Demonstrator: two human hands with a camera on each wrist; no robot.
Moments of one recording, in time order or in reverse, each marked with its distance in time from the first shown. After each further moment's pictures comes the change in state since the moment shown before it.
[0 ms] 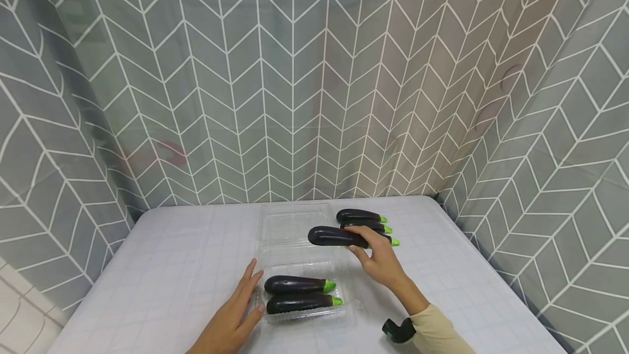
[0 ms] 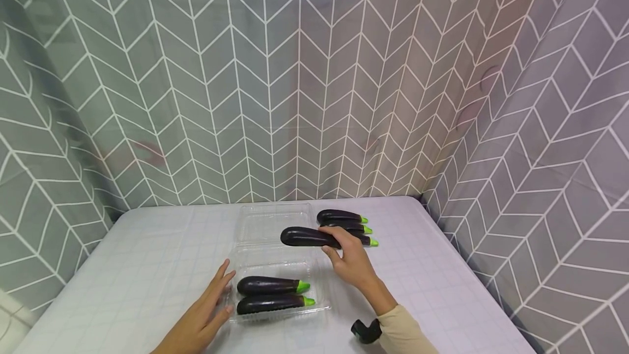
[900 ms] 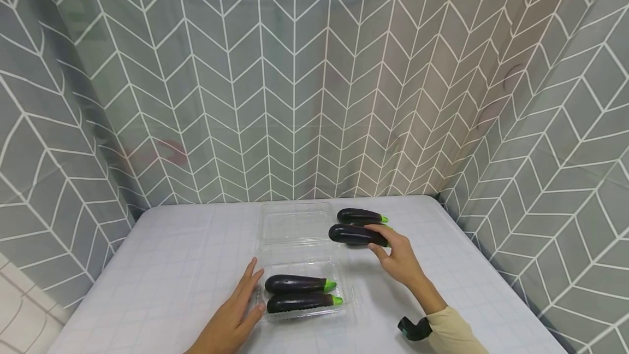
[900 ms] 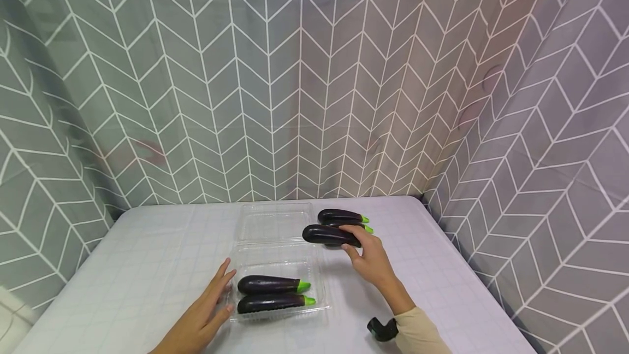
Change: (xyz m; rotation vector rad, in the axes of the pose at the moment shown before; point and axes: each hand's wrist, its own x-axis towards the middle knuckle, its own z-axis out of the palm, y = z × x) left_hand -0.001 0.000 0.001 0.011 0.004 -0.010; right_hand -0.016 0.022 -0.027 -0.046 0.024 0.122
